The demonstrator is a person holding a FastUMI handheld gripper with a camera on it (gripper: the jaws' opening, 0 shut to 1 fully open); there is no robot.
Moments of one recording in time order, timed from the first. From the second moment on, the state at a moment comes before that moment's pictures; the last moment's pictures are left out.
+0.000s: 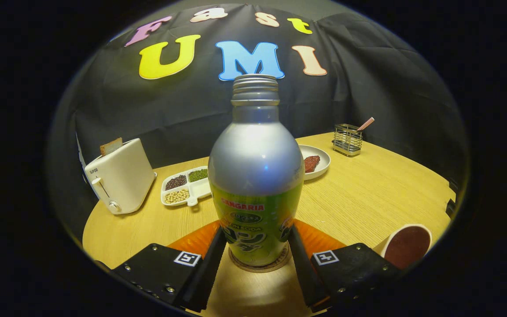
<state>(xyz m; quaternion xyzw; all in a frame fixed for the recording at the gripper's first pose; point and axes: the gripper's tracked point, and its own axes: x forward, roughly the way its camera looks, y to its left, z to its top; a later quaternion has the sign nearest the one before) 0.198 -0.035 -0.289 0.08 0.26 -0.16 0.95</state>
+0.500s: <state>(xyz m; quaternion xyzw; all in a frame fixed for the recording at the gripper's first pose) 0.203 -0.033 -0.302 0.04 0.27 -0.14 0.95</state>
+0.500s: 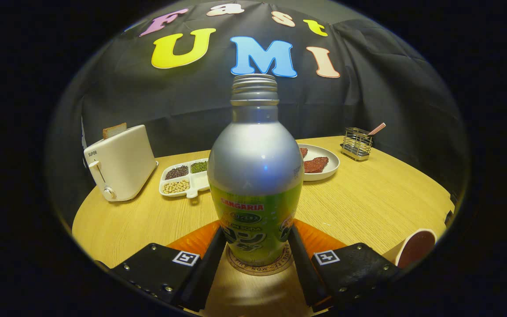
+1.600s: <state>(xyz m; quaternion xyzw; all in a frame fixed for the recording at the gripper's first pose) 0.126 -0.001 -0.181 0.04 0.20 -0.05 0.98</state>
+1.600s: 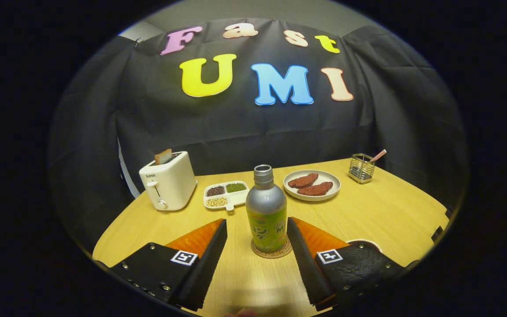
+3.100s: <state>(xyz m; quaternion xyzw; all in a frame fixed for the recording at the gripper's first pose) 0.060 0.035 -0.039 0.01 0.06 0.03 1.00</state>
